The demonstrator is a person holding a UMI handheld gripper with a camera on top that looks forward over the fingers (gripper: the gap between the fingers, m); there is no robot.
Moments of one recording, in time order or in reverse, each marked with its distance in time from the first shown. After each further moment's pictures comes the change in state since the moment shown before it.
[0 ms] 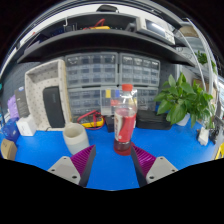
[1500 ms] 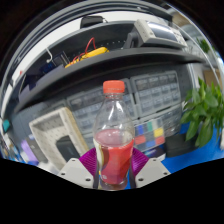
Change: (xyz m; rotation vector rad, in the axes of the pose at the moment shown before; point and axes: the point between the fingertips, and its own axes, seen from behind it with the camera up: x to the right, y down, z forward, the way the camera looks) arm -0.063 -0.170 0.059 0.160 -0.230 0.232
